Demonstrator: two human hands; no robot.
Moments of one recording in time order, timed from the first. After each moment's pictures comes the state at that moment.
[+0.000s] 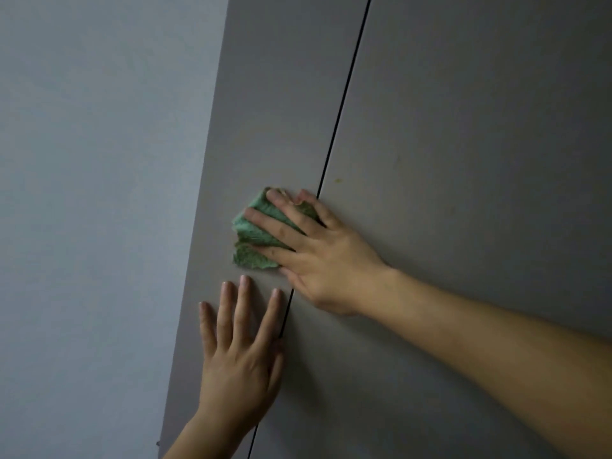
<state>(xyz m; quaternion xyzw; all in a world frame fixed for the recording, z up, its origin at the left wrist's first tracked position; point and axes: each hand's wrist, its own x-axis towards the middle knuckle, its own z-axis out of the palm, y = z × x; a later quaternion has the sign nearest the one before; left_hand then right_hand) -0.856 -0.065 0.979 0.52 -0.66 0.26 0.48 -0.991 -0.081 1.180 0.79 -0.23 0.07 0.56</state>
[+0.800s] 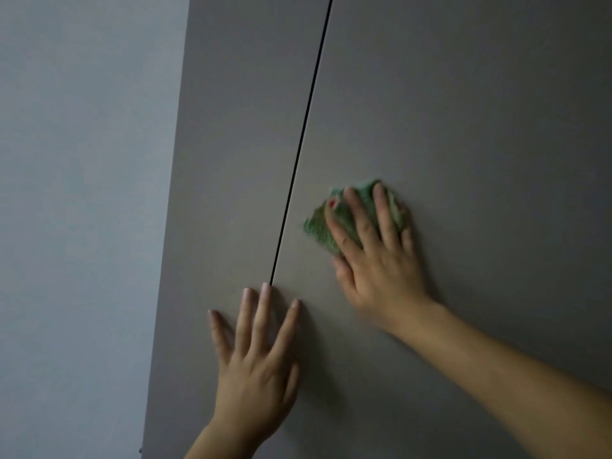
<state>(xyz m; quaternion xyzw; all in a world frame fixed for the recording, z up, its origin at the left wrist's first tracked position) -0.897 -0.057 0.984 0.49 -0.70 0.25 0.46 -1.076 -0.068 1.157 0.70 -0.42 0.25 0.53</state>
